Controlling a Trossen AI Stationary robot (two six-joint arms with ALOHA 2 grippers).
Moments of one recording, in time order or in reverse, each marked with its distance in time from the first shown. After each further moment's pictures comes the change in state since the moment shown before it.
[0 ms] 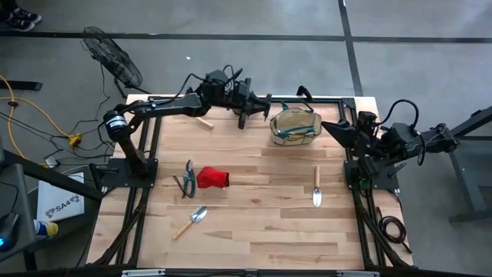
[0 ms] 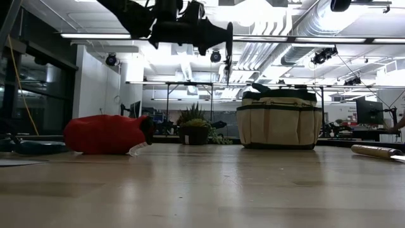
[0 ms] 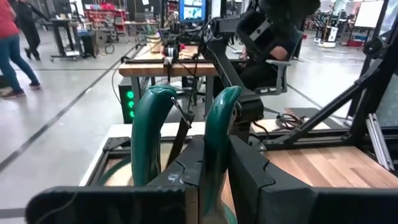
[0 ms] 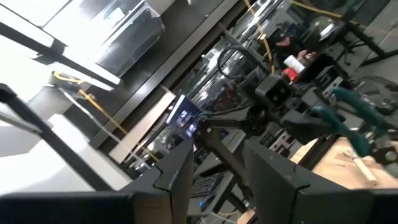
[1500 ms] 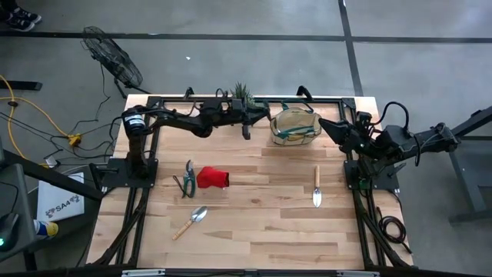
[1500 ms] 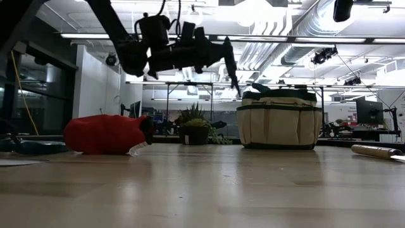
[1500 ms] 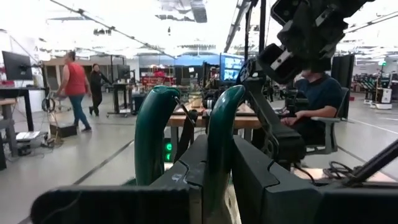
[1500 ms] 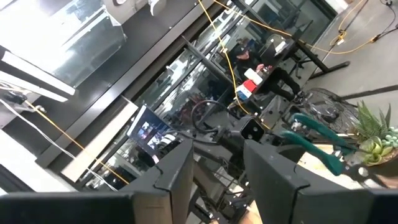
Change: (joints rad) left arm -0.067 0.176 -0.266 0.783 -0.261 -0.121; right arm 0.000 0.041 0.000 -0.039 0.159 0.006
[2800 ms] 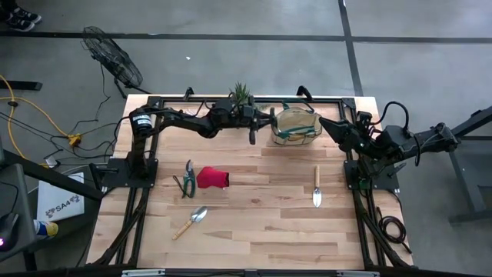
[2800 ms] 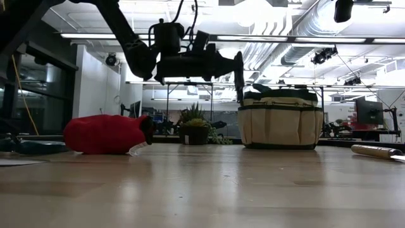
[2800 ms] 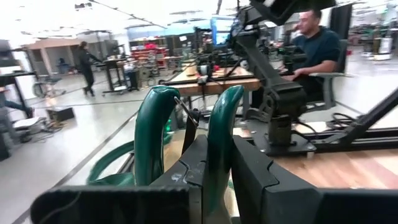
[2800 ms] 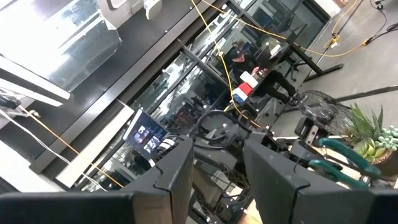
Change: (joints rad) left arm -0.027 0.072 0.076 -0.169 0.015 0.150; right arm 0.000 0.000 0.000 0.000 0.026 0.002
